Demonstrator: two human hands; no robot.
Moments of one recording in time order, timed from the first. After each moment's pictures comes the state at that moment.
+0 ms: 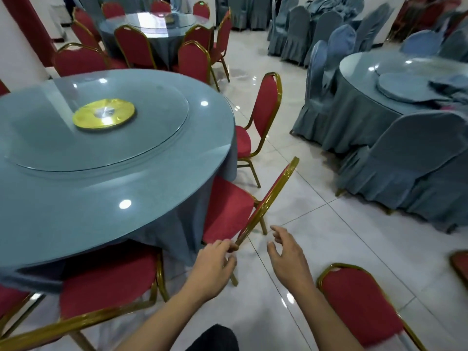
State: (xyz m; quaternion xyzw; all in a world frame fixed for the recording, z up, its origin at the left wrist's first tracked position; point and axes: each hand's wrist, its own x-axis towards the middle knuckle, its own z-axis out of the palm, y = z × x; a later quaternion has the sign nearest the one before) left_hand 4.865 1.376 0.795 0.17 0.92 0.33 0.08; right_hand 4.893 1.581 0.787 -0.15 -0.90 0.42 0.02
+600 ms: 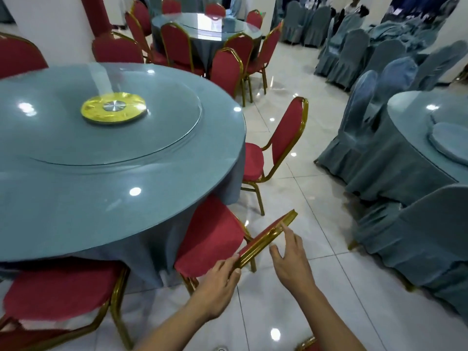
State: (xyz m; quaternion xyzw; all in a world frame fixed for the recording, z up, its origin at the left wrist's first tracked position) left_hand 4.725 1.547 0.760 0.03 0.90 0.40 0.17; right_hand 4.672 1.747 0.775 -0.08 -0.94 0.34 -0.02
